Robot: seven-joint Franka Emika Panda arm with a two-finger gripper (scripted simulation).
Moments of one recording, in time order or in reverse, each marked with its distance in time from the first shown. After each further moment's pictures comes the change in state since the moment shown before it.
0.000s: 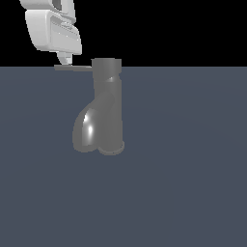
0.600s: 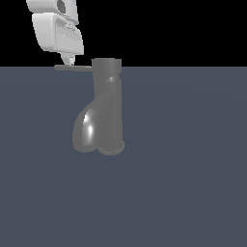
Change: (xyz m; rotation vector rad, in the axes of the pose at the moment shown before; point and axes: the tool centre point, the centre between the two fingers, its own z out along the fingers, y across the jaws) arm -0.001 -0.021 0.000 -0.001 0.000 -0.001
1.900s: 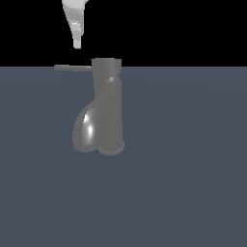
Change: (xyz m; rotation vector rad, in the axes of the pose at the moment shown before) arm 0.049 0.040 -0.055 -0.040 -0.093 -0.364
